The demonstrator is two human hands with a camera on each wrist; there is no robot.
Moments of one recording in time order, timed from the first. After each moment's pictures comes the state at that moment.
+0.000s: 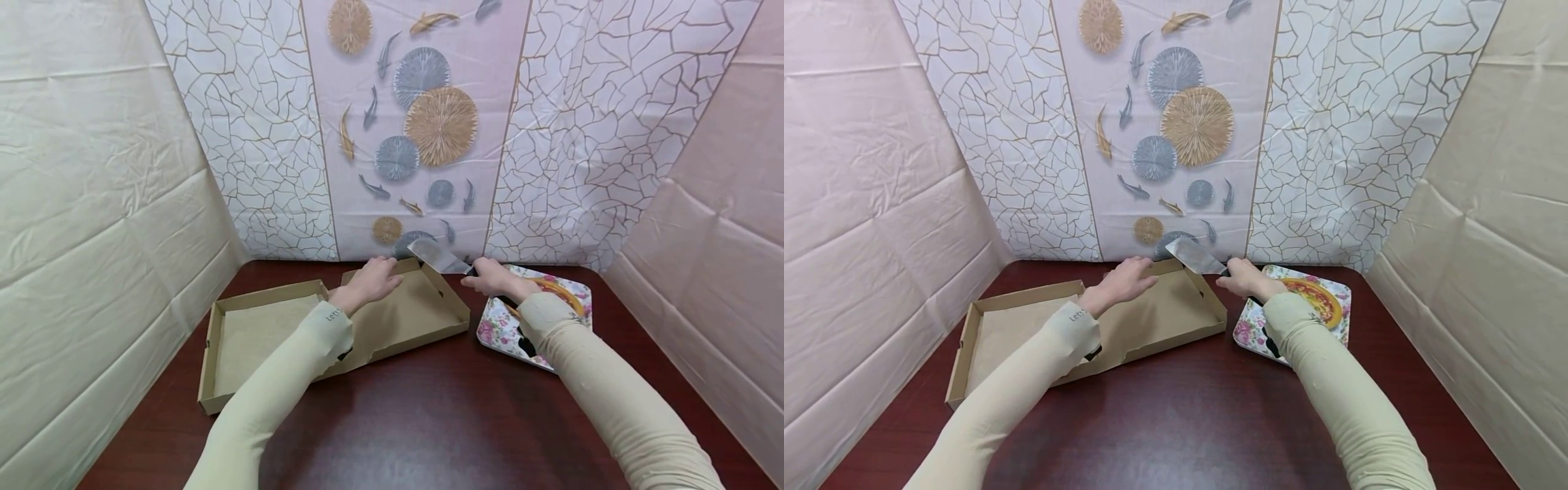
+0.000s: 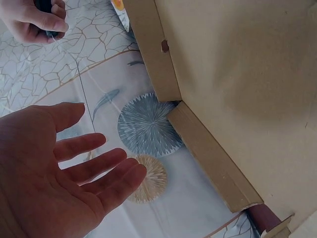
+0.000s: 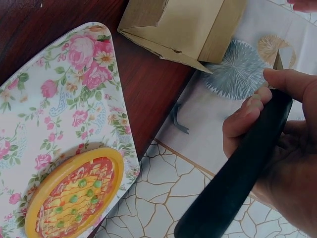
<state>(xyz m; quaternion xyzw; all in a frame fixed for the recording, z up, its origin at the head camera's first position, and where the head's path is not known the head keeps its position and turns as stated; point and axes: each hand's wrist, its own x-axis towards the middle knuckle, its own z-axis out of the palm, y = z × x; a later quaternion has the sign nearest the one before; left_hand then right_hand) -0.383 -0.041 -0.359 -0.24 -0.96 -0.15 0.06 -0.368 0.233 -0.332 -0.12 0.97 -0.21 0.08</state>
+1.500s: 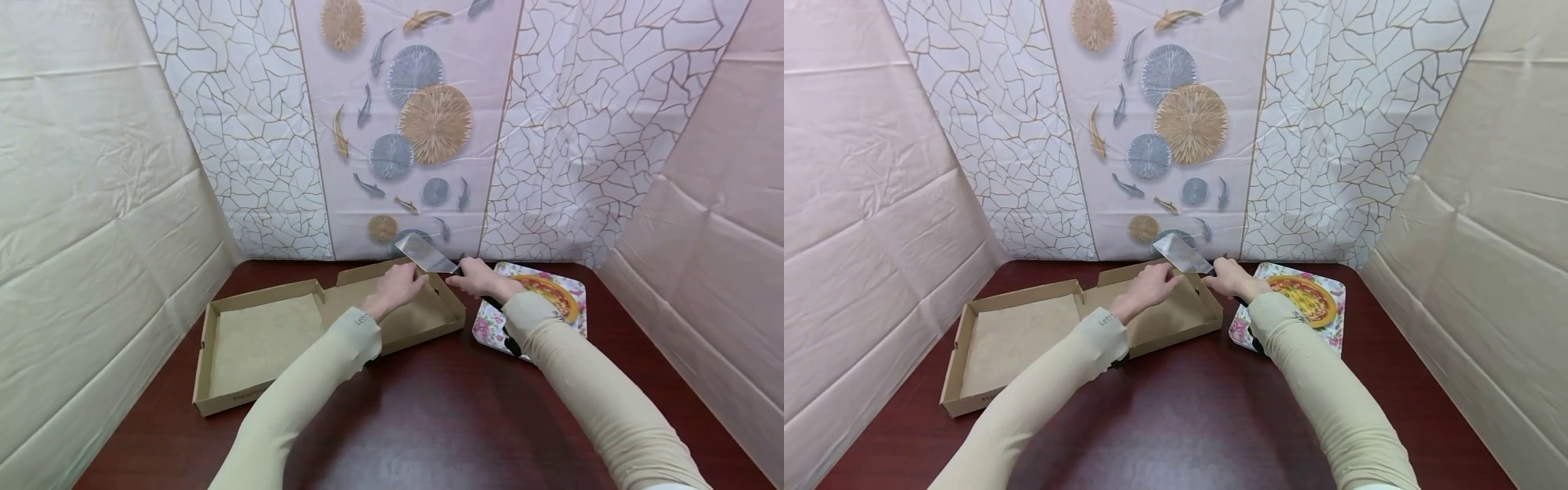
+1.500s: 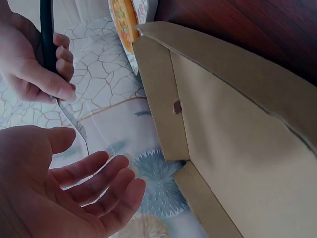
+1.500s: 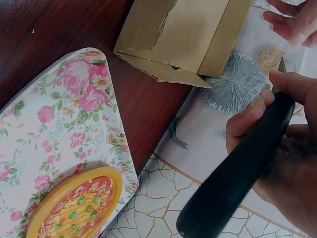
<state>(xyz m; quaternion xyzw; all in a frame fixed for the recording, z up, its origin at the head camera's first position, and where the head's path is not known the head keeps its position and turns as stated) -0.374 0.018 -0.372 -0.19 -0.95 -0.24 0.07 -0.369 0.218 -0.339 -0.14 0.97 -0.20 0.05</state>
